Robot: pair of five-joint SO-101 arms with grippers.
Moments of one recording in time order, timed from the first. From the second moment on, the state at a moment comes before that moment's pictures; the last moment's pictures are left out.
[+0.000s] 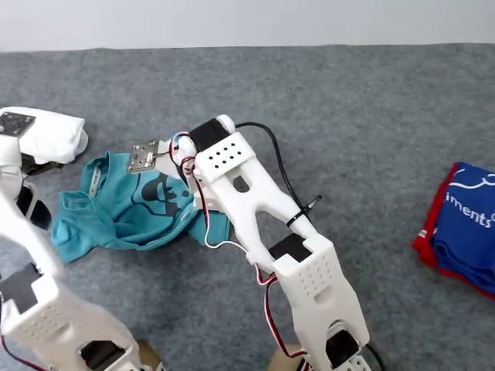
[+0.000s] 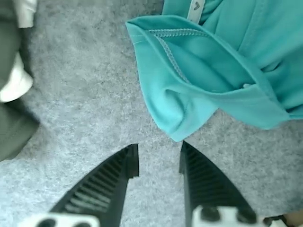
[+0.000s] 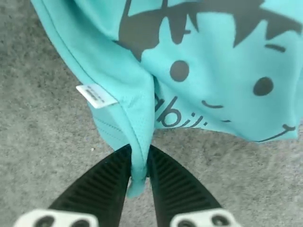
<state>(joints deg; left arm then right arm) -43.2 14.3 -12.5 98.9 -40.7 -39.0 39.4 -41.8 97.6 48.2</state>
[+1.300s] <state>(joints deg) -26.5 9.0 6.4 82.8 -53.3 -26.0 39.4 -42.3 99.3 43.4</state>
